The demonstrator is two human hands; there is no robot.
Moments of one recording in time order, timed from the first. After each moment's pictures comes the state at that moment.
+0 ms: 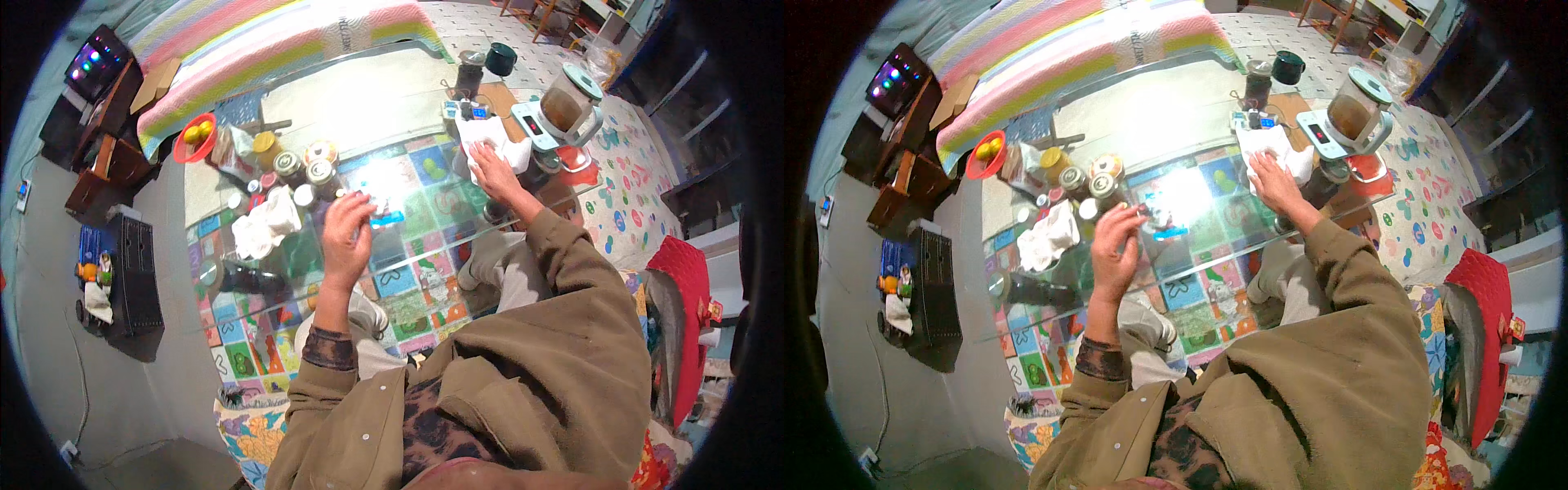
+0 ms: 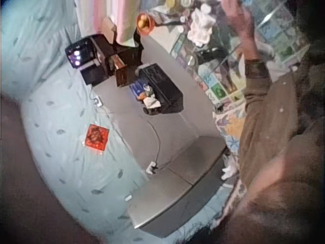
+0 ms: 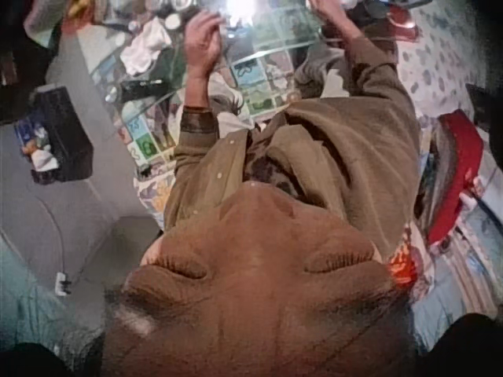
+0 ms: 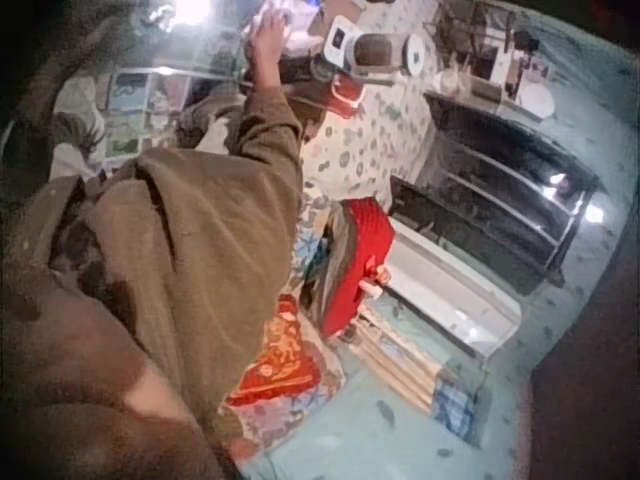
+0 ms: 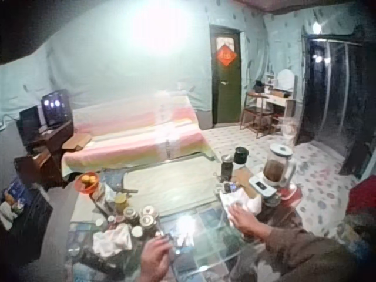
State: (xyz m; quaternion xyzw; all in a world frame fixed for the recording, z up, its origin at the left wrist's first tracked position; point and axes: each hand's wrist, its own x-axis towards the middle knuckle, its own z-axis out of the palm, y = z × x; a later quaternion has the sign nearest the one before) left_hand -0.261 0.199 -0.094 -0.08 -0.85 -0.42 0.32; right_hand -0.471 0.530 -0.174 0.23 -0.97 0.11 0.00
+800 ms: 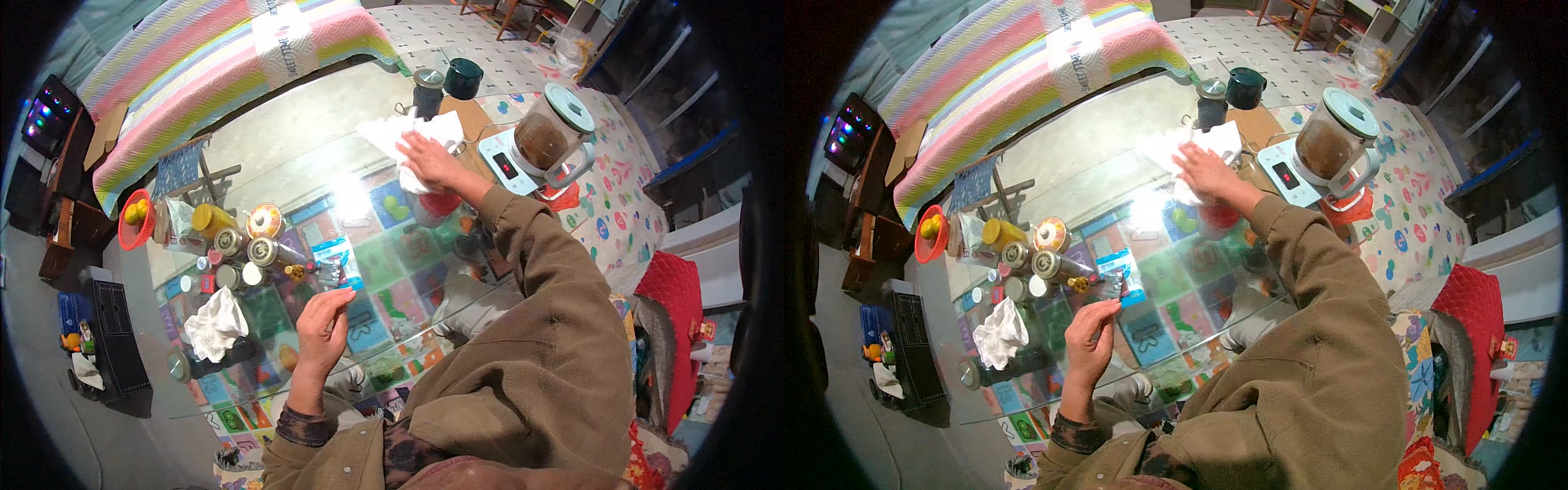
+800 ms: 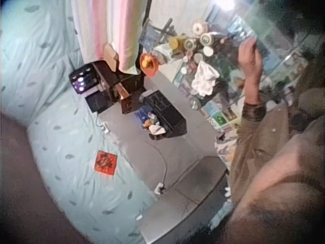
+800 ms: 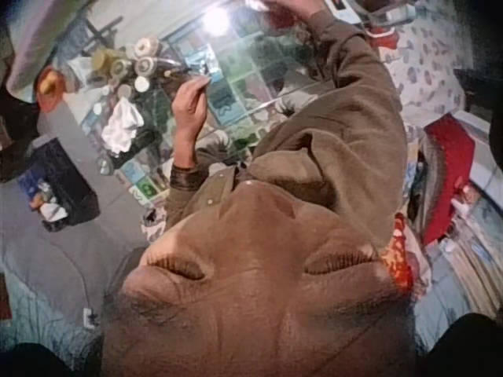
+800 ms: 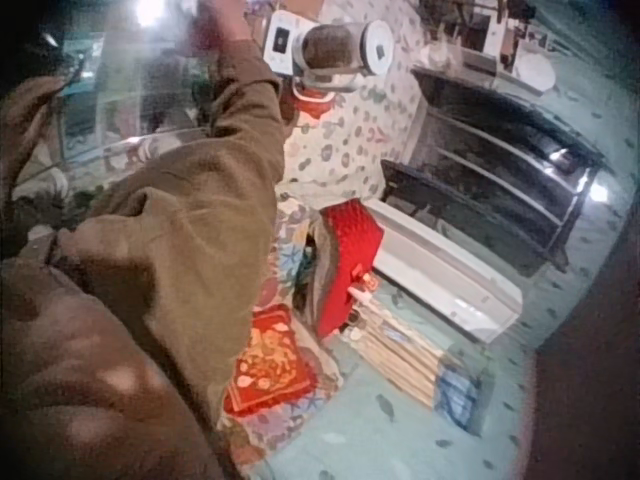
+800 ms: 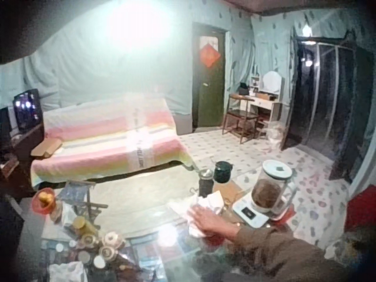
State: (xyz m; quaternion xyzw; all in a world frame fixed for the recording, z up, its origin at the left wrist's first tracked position) left_hand -0.325 0.241 -0.102 -0.06 -0.86 -0.49 0.15; right_hand -0.661 0.502 -0.192 0.34 -0.94 0.08 0.03
